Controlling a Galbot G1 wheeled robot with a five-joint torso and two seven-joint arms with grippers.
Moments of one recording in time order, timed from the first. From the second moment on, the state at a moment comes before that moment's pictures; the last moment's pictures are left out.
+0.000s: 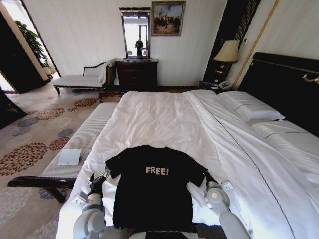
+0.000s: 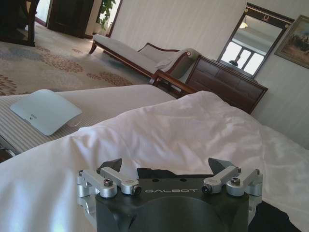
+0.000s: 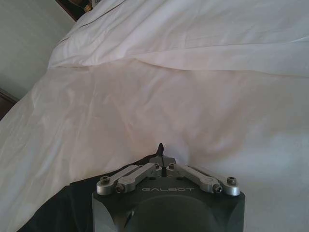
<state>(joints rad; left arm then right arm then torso) 1.66 -1.53 -0.65 -2.12 -0.60 0.12 -0.28 -1.36 1.24 0.52 1.73 1.22 0.05 0.56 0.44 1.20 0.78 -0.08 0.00</state>
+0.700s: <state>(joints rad) 1.64 -1.55 -0.60 -2.09 -0.55 0.12 -0.29 -1.40 1.27 0.42 1.86 1.15 0.13 0.39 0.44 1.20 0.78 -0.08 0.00</state>
